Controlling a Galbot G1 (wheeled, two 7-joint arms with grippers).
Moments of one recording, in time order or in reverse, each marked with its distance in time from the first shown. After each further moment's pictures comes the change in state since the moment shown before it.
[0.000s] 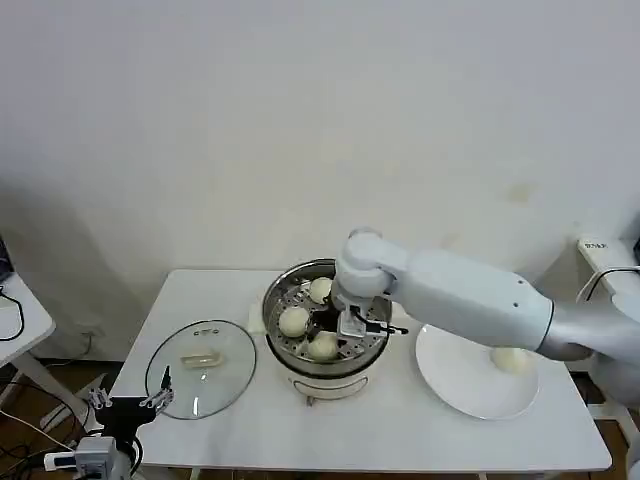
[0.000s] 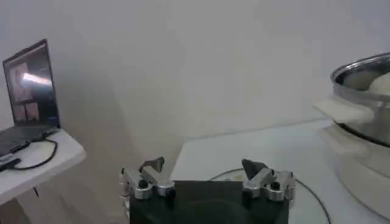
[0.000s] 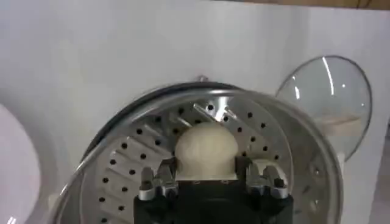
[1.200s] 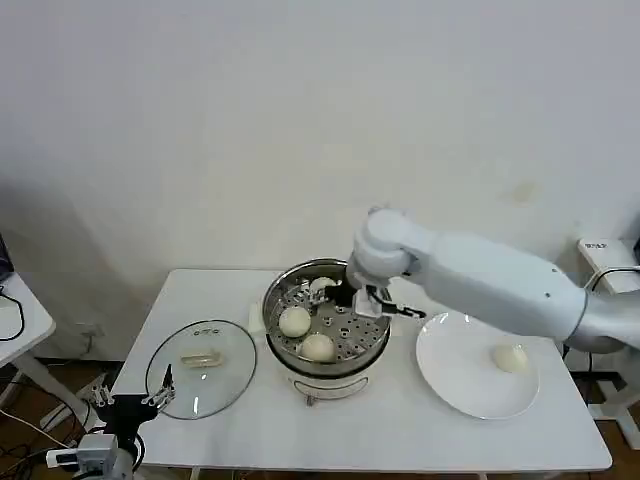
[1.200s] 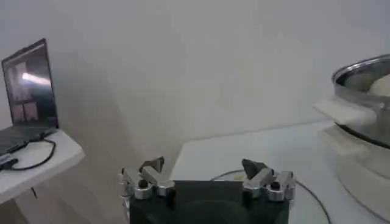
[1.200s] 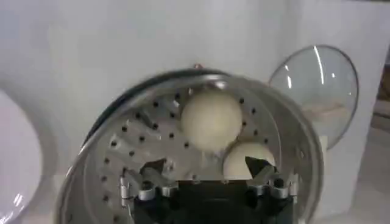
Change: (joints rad) left arm -0.008 0.008 0.003 0.001 -0.009 0.000 0.000; right arm 0.070 -0.130 0.074 0.056 -0.034 -0.036 0.033
